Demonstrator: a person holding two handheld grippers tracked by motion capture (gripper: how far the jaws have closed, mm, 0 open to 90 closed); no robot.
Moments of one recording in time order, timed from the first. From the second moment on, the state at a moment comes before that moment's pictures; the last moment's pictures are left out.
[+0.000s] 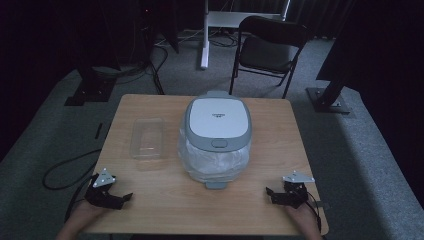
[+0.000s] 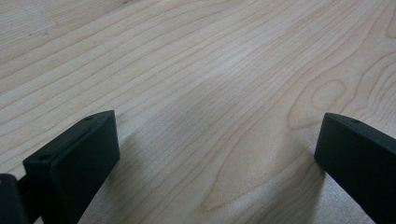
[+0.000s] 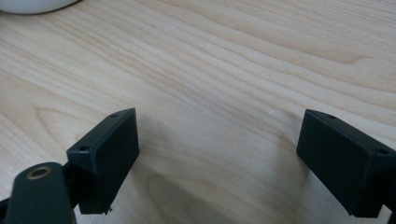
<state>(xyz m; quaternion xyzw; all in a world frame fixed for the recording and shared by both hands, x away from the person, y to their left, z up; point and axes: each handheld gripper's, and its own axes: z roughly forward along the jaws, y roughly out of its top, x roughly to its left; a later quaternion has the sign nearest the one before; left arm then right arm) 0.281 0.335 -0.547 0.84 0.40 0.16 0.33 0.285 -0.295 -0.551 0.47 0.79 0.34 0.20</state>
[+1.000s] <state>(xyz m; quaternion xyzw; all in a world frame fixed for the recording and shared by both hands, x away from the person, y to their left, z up) 0.282 0.334 -0.547 0.85 0.39 0.16 0.33 0.280 -0.291 -0.542 0.46 0.81 0.32 0.17</state>
